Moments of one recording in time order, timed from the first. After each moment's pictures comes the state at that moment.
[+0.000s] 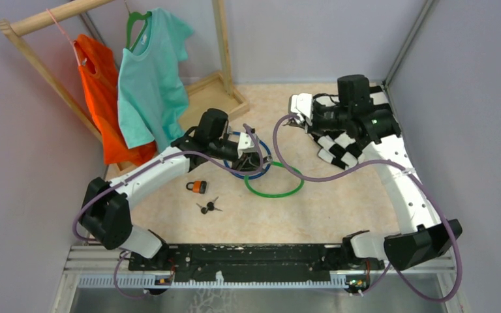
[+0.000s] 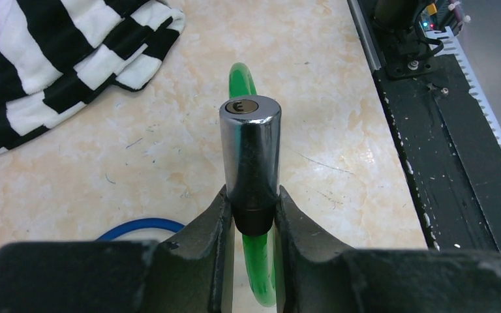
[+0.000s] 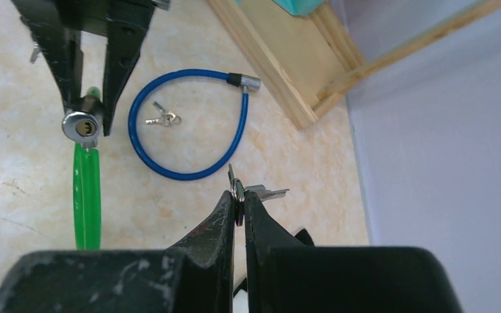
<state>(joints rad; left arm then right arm) -0.66 1.49 1.11 -0.22 0.95 0.59 0.33 1.30 1.52 -0.86 -0.77 -1.06</state>
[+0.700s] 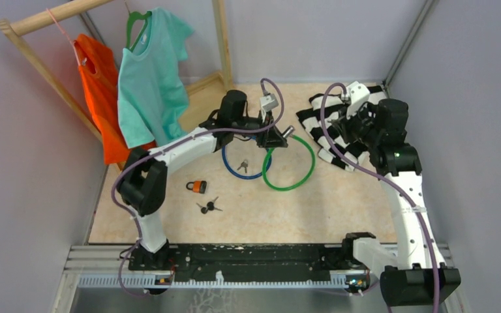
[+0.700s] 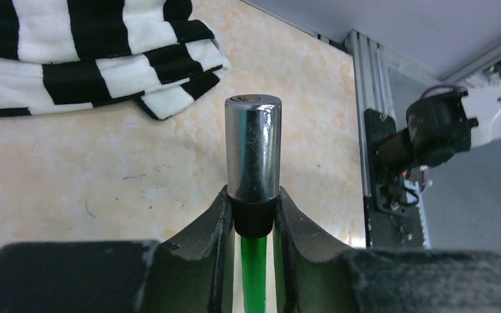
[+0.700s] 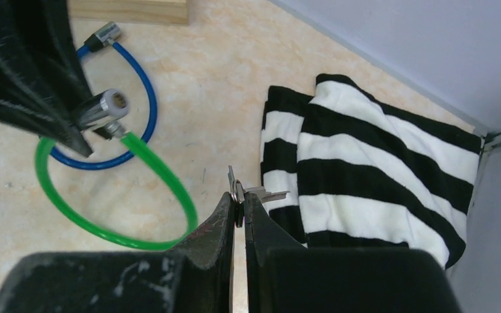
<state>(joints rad) -0.66 1.81 1.37 0.10 0.88 -0.09 0.03 1.01 1.15 -0.53 -0.43 -0.36</state>
